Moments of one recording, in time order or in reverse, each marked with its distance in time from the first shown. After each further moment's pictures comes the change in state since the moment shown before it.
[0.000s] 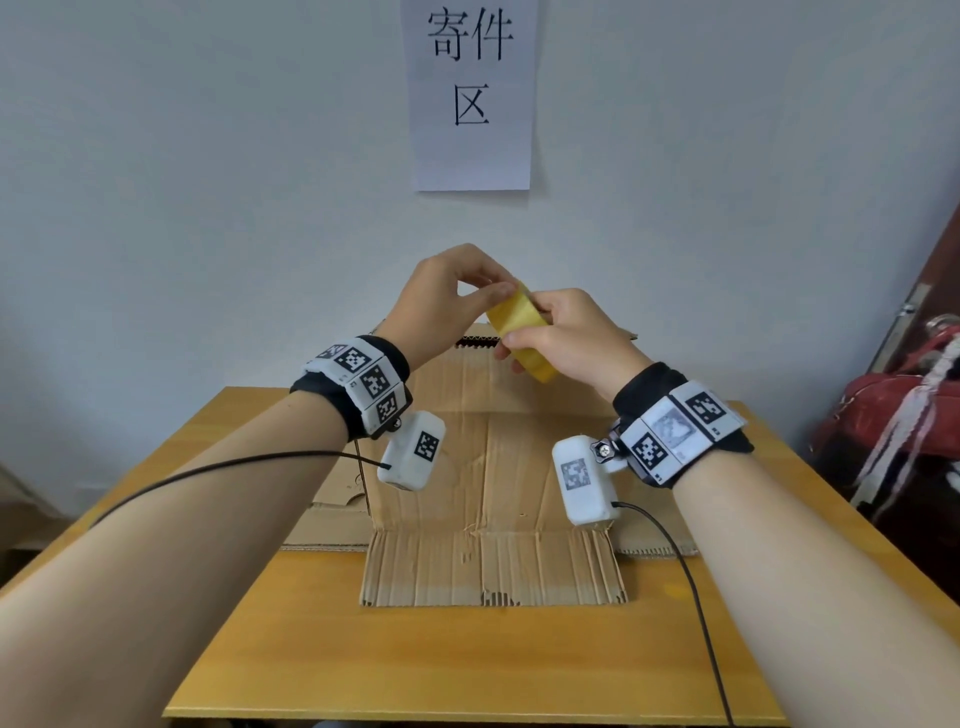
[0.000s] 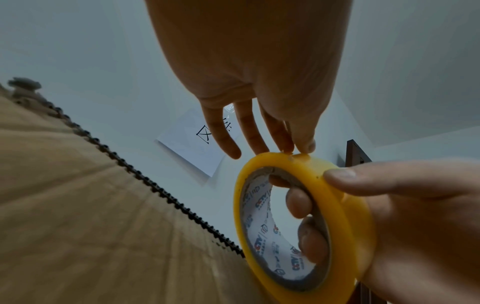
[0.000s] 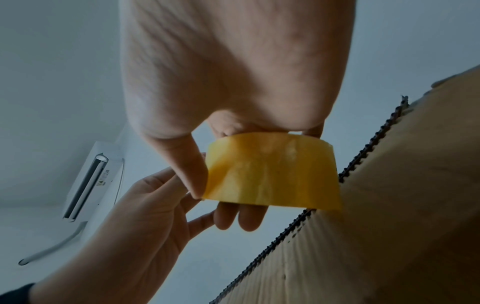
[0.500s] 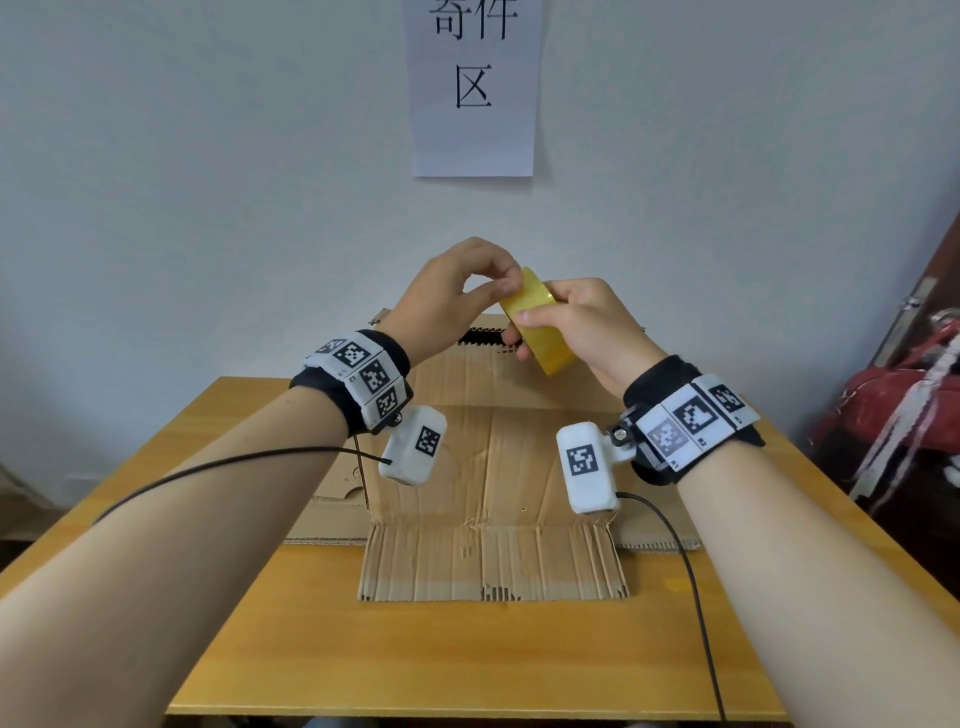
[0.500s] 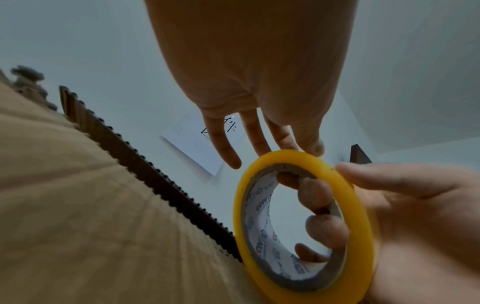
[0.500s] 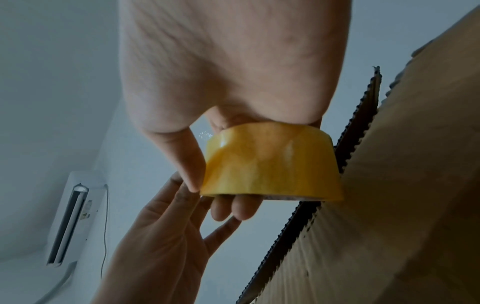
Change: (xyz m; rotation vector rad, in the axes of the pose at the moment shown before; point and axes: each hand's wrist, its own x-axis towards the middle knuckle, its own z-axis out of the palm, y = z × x) left_hand 0.001 -0.015 0.003 -0.023 -0.098 0.066; right_hand 0.008 0.012 0.000 0.169 0.052 0.022
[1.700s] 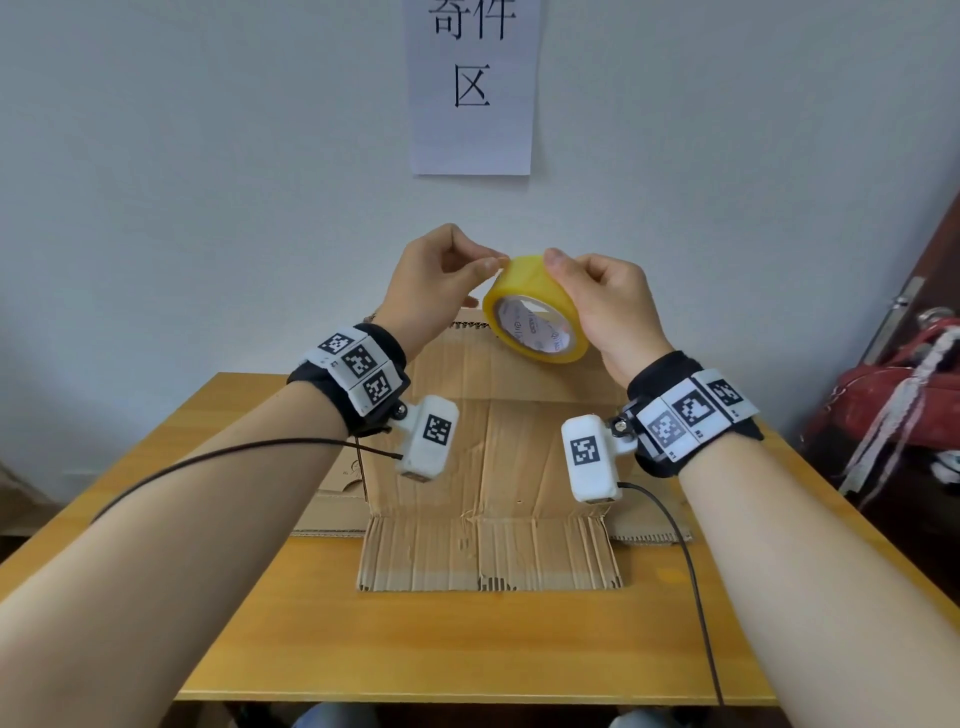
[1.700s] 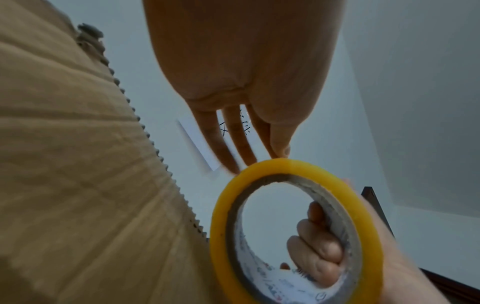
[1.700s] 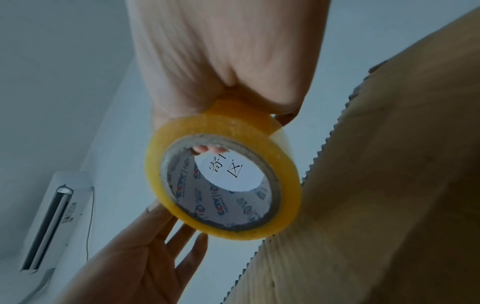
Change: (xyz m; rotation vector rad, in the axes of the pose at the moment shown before) left_hand -0.006 0.015 0.000 -0.321 0.223 -0.254; right_hand 0.004 0.004 -0.009 0.012 0.371 -0.106
